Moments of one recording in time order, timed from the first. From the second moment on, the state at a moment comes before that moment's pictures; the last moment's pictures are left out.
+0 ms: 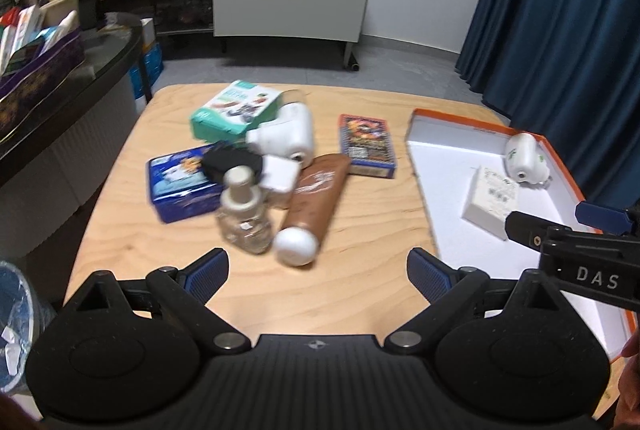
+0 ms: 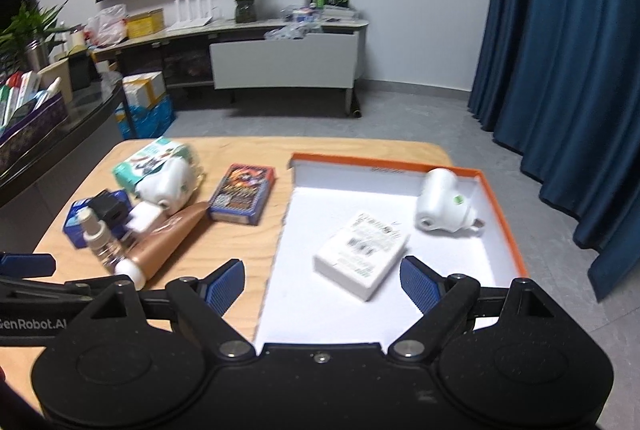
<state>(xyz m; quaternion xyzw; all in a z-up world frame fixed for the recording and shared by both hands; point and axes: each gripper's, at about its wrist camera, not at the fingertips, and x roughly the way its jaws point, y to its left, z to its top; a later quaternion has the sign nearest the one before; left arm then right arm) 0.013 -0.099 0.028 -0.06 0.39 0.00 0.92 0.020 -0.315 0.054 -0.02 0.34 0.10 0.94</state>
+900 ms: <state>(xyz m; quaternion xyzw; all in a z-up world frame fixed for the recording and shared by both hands) 0.076 0.010 -0.019 0.11 0.36 -0.05 0.93 0.022 -0.302 0.038 -0.02 0.36 0.11 0.93</state>
